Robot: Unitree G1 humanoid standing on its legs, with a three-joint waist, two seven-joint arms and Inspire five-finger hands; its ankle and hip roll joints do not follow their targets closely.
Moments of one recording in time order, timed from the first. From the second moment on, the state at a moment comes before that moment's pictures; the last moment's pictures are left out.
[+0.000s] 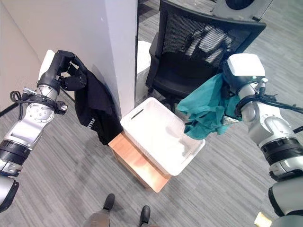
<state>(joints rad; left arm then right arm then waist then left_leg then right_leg) -0.78 0.75 -0.39 0.40 -0.13 0.00 0.25 -0.83 -1.12 0.52 0.53 -0.39 0.06 -0.16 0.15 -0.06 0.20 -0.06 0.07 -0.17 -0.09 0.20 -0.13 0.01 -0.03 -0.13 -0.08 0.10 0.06</state>
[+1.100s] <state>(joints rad) -0.78 0.75 -0.40 0.42 -0.14 0.00 0.25 -0.83 -1.07 0.56 0.50 -0.39 0.05 -0.16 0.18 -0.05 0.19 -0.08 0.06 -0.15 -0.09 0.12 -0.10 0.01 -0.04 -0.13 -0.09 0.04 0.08</state>
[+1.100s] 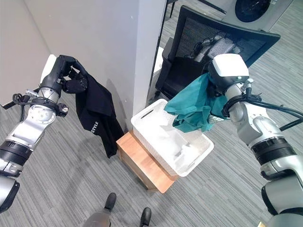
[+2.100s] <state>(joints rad) -0.77 0.68 -0.41 0.43 -0.17 0.00 0.25 -0.74 -0.86 0.54 0.67 -0.37 0.06 -0.13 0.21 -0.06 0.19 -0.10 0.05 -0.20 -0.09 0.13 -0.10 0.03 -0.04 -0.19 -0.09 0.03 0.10</state>
